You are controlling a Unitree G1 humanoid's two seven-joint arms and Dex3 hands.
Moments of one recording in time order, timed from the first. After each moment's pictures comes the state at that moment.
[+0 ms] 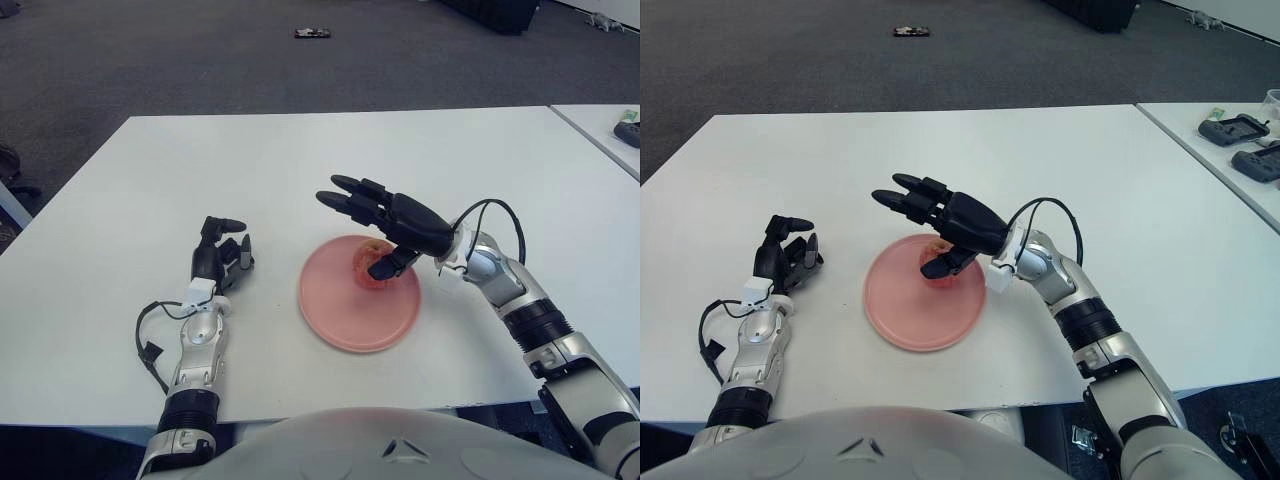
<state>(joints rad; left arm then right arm) 0.06 0.05 0.13 0.37 0.03 -0.47 0.11 -0.35 -0.39 0.34 0.24 -0.34 -0.93 0.21</state>
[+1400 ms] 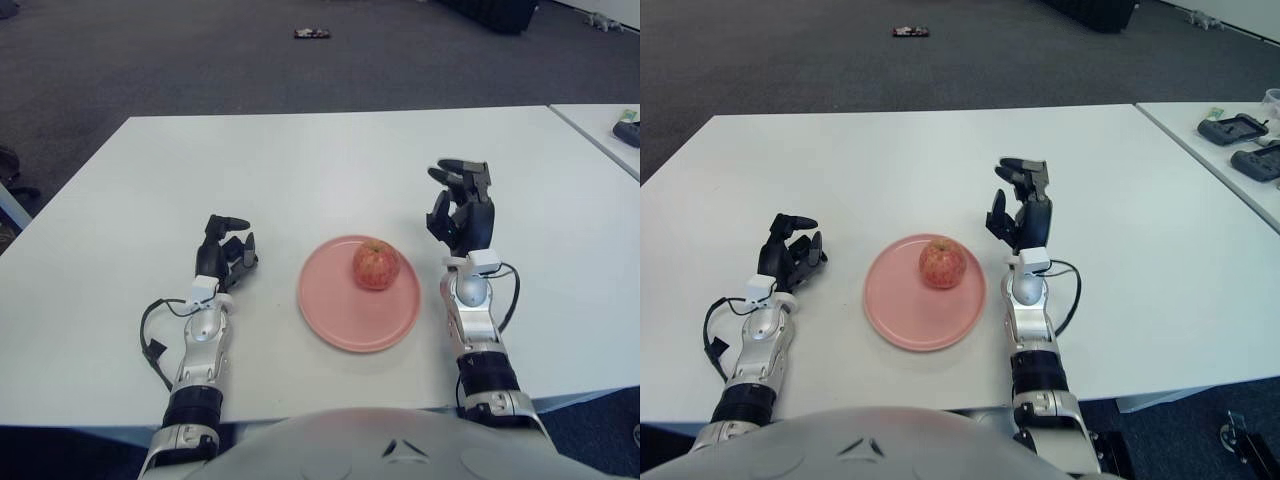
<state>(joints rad) 0.04 0.04 0.13 0.39 0.02 -0.48 0.09 -0.10 0.06 -0.06 0.22 -0.17 -0.47 -0.30</state>
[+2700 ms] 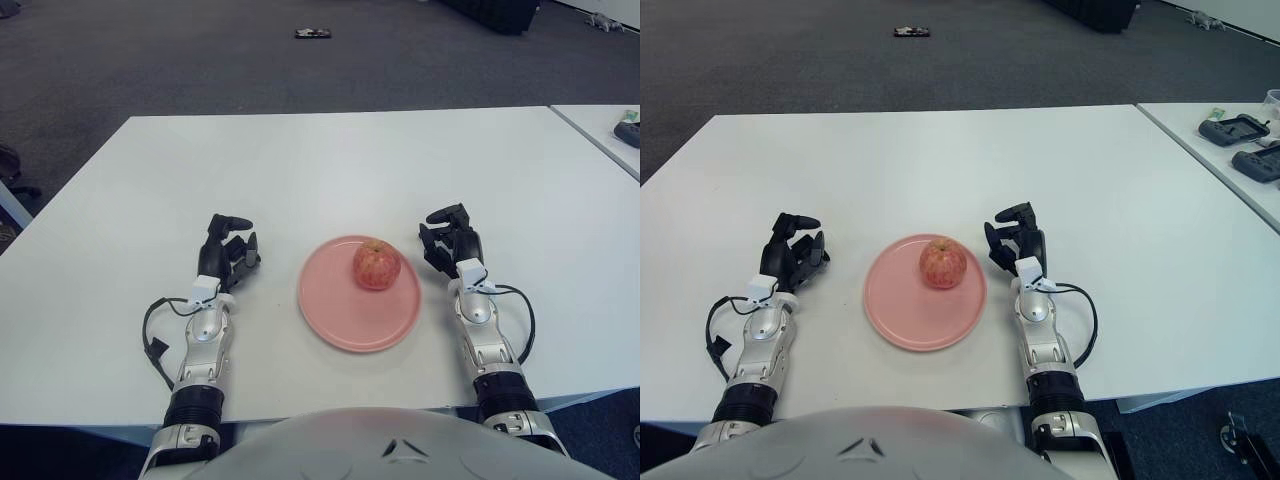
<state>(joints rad) 0.04 0.04 0.12 0.39 0.01 -0.48 0.08 -0.02 -0.05 -0.01 0.32 -0.21 -0.31 -0.22</state>
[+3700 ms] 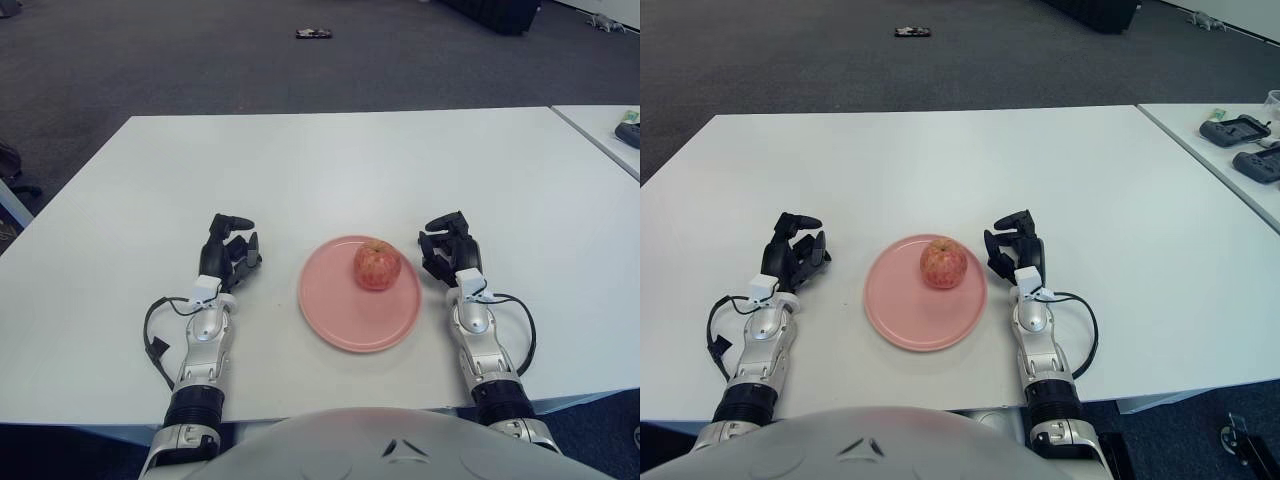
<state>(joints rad) 0.04 0.04 0.12 0.39 0.01 -0.48 0.07 0.02 -0.04 -0.02 0.34 -0.20 -0.39 -0.25</state>
